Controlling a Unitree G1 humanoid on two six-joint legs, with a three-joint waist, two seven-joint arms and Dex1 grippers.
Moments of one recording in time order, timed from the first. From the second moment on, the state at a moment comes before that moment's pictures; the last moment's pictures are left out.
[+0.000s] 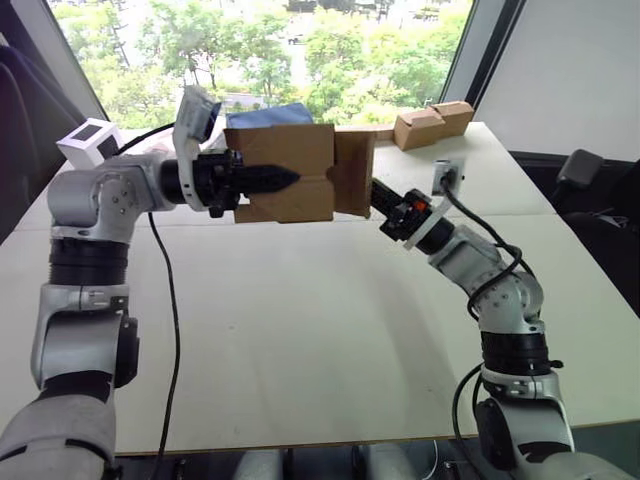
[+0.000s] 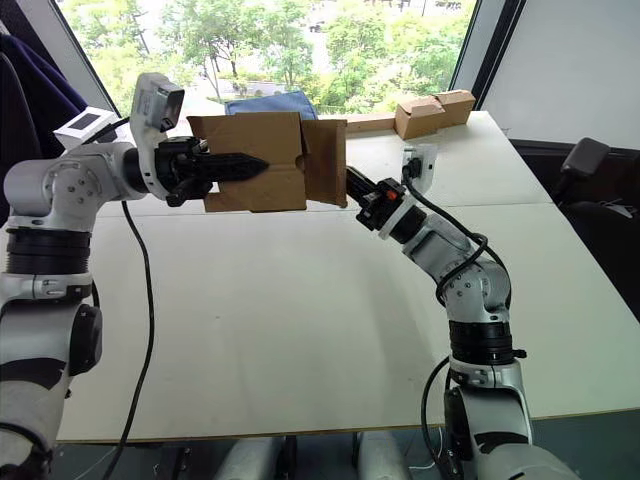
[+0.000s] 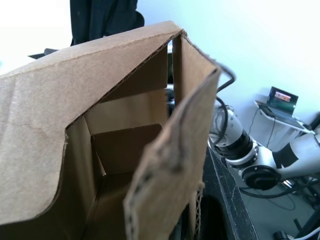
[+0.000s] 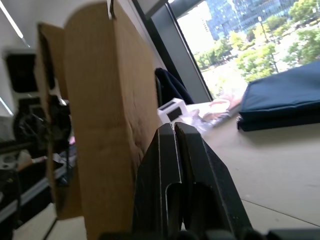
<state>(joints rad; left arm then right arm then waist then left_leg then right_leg) -1.04 0.64 0.05 0.29 -0.69 0.95 -1.34 -0.62 -0.26 -0.17 -0.11 0.97 0.67 0.52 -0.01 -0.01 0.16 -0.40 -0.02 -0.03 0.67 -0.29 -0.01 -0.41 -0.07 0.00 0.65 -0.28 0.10</state>
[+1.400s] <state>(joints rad) -1.04 0.63 0.05 0.29 -0.69 0.95 -1.32 -0.51 -0.12 -0.20 -0.17 1.17 0.70 0.43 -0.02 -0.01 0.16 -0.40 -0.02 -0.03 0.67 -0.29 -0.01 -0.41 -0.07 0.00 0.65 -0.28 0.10</state>
